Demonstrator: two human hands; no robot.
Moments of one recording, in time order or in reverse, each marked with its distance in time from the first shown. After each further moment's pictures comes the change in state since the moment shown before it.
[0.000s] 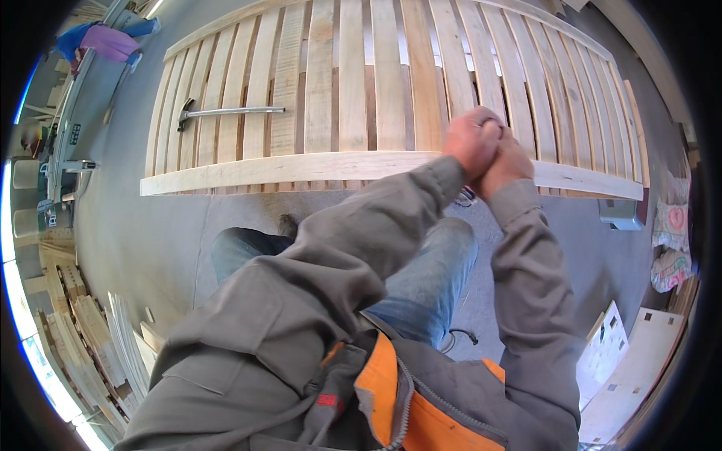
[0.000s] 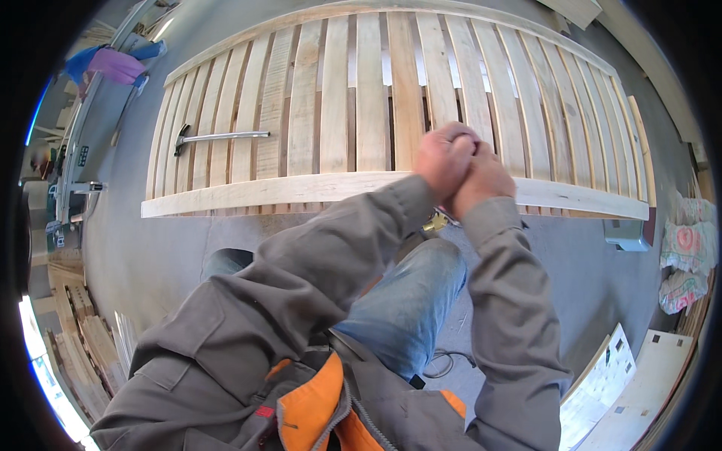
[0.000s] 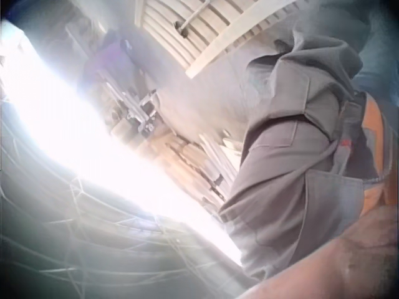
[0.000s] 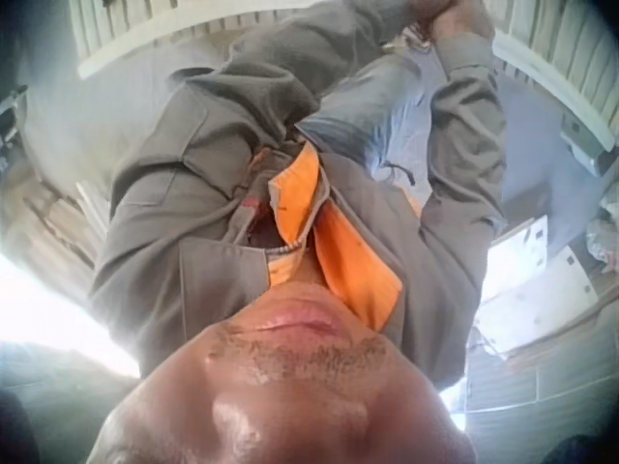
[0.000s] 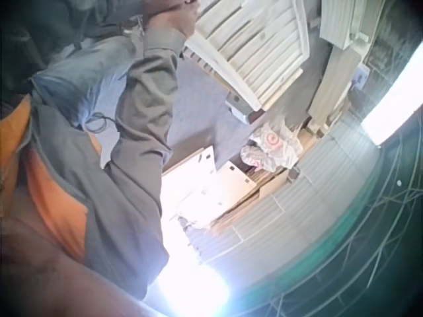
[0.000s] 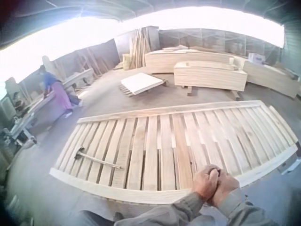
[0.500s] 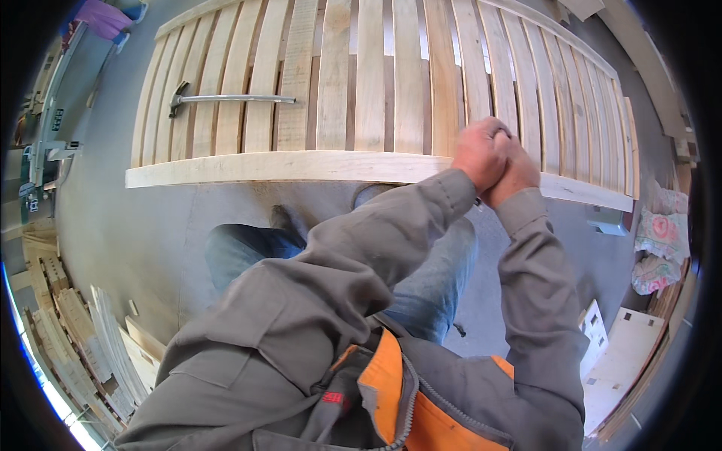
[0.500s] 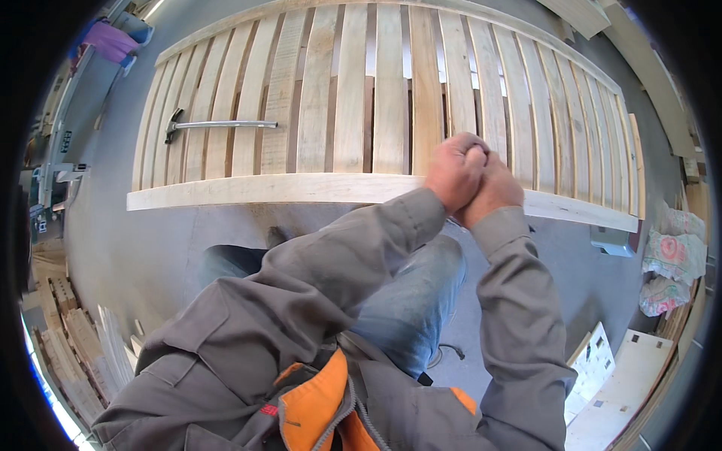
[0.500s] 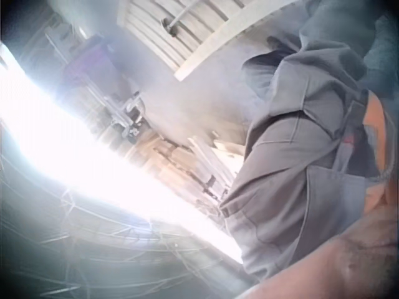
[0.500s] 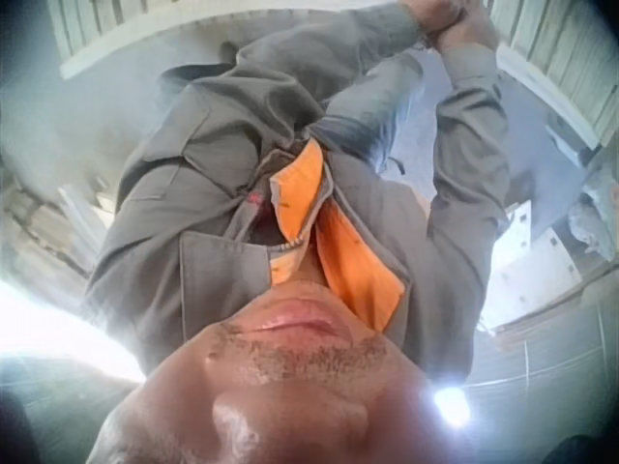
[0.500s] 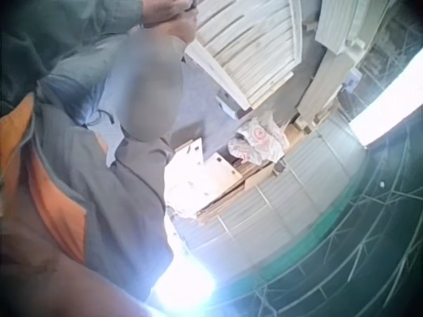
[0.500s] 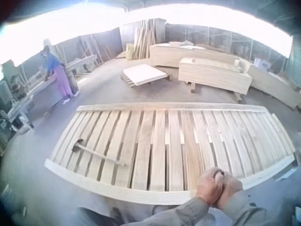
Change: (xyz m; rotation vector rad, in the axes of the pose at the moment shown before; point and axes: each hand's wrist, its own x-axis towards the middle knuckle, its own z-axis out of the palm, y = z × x) left_hand -0.002 -0.006 -0.029 -0.050 0.054 0.025; right_hand 0.012 -0.012 0.022 -0.094 -0.020 -0.217
